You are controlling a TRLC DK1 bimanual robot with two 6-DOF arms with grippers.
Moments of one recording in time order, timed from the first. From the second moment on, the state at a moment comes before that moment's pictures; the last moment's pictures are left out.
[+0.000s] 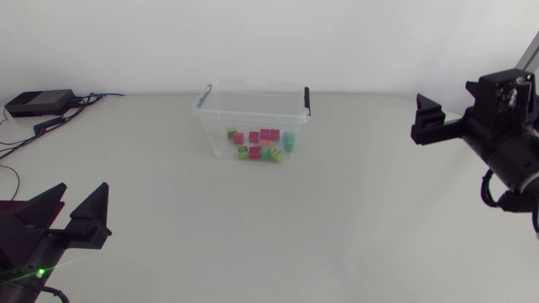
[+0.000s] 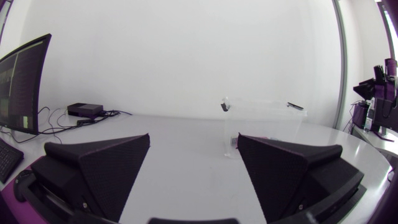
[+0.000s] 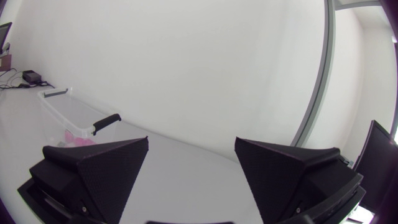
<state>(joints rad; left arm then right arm) 0.03 0.06 0.04 -0.02 0.06 -0.05 0.08 0.97 0.54 0.39 0.12 -0.31</state>
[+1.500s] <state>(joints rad) 0.01 0.06 0.04 -0.02 0.03 -0.01 -0.01 0.06 0.03 -0.01 0.01 -0.03</state>
